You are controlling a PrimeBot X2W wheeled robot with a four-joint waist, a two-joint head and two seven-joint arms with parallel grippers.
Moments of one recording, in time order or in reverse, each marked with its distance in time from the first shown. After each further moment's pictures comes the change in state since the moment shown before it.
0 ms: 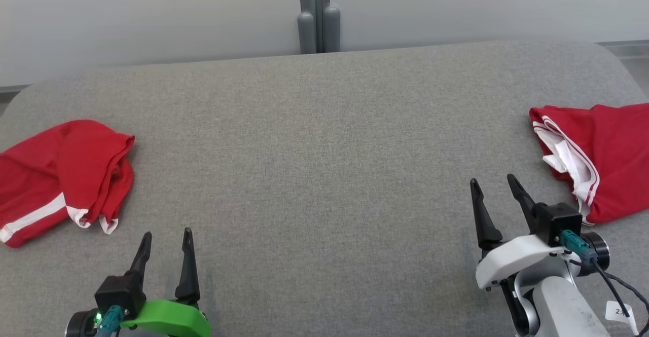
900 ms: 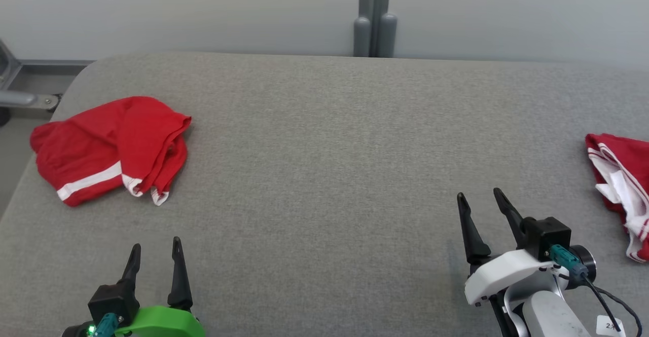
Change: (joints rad) left arm 0.029 0.000 0.010 0.009 -0.017 0.058 0.000; right arm 0.063 0.017 0.046 -0.043 0.029 0.000 0.000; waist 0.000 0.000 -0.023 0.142
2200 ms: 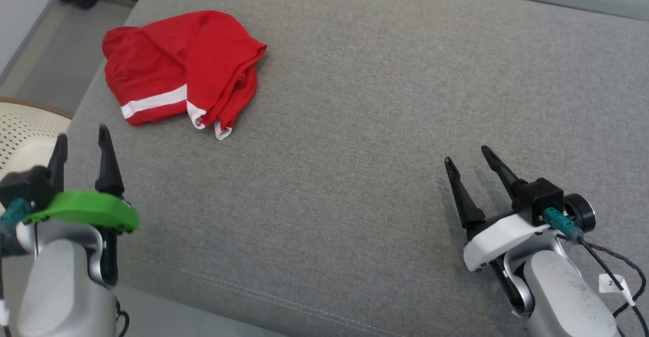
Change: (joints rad) left arm -0.403 0.106 0.123 0.251 -0.063 -0.117 0.000; right arm -0.121 -0.101 0.136 -0.006 0.016 0.000 0.000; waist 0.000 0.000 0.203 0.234
